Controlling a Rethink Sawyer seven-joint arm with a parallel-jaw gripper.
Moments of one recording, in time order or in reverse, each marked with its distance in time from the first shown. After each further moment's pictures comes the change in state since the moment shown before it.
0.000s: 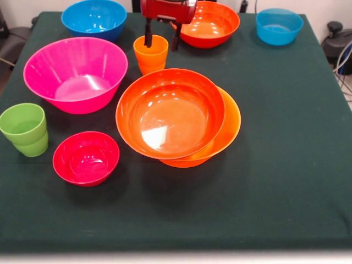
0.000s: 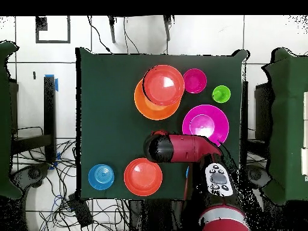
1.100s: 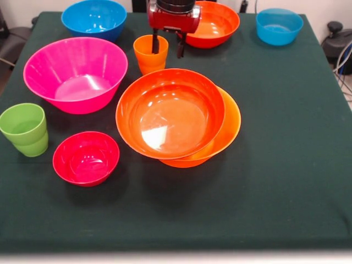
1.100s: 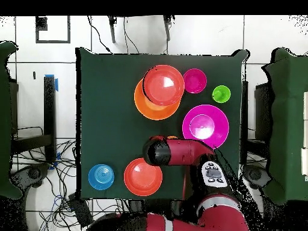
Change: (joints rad) arm 0.000 0.082 0.000 0.021 0.001 -0.062 0.000
